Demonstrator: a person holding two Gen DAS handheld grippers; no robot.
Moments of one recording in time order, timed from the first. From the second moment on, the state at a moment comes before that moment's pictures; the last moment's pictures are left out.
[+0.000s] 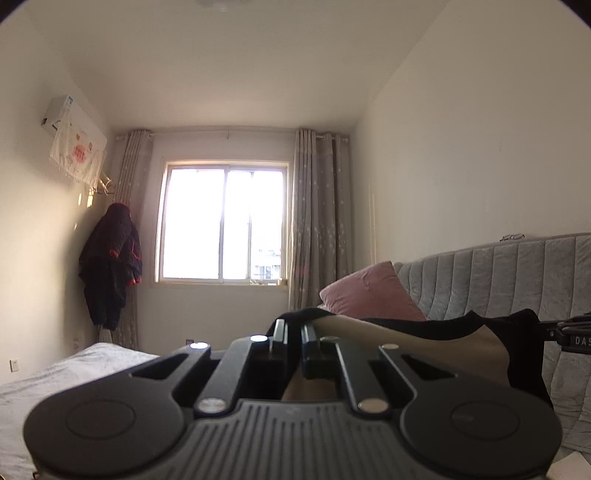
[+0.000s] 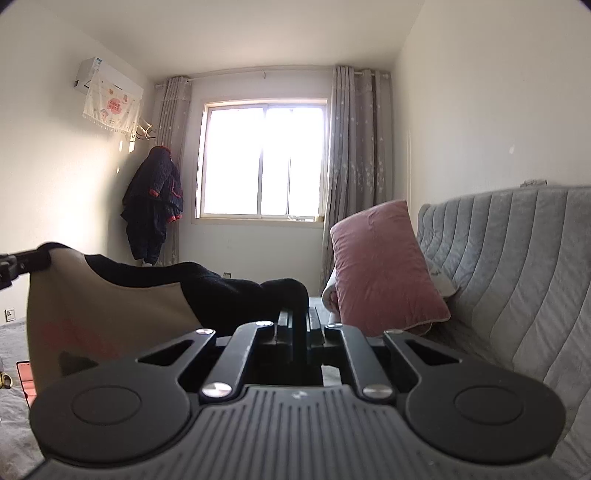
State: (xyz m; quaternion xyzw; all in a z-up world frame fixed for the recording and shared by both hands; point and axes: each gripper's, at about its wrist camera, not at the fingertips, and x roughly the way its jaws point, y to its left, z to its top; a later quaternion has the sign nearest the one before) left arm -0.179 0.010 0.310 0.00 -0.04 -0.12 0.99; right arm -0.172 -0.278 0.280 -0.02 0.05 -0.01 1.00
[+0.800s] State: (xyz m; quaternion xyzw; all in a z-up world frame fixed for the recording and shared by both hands) left arm 0.003 0.010 0.187 -0.03 0.09 -0.06 0.99; right arm 0.003 -0.246 0.191 -0.06 0.13 -0.06 0.99
